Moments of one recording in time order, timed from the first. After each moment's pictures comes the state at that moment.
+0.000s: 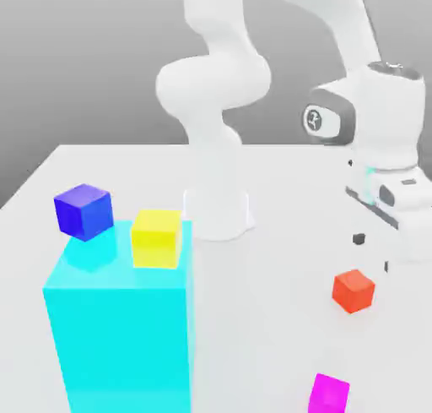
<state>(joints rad) 0.71 0.02 0.06 -2.82 0.00 2.86 -0.46</state>
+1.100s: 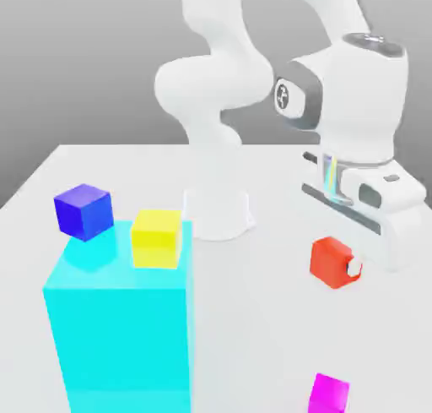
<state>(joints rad) 0.45 -0.19 -0.19 -2.59 -0.11 2.42 -0.96</state>
